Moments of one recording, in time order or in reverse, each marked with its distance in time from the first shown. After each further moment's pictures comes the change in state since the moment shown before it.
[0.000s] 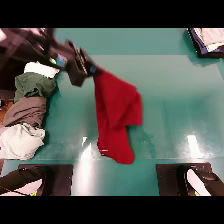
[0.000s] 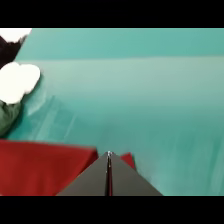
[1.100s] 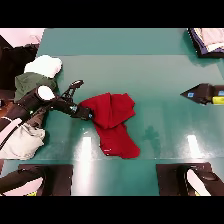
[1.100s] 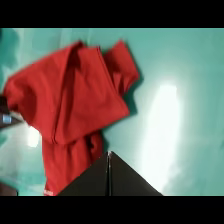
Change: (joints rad) left arm 0.117 0.003 -0.717 -0.043 0.283 -0.268; right arm 0.021 0.003 -0.414 0.008 0.086 0.000
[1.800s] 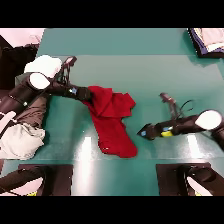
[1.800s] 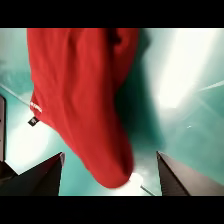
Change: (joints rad) left arm 0.000 0.000 0.205 -0.018 0.123 -0.027; right arm 0.577 -0.003 -0.473 0.031 -0.324 0.048
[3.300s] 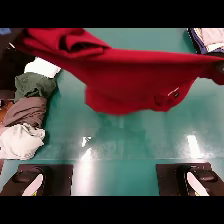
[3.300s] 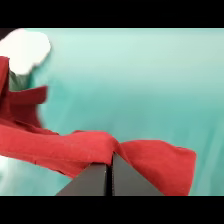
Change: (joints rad) left arm 0.243 0.507 0.301 -0.196 -0.147 -0.053; right arm -0.369 0.048 0.912 -0.240 0.322 0.115
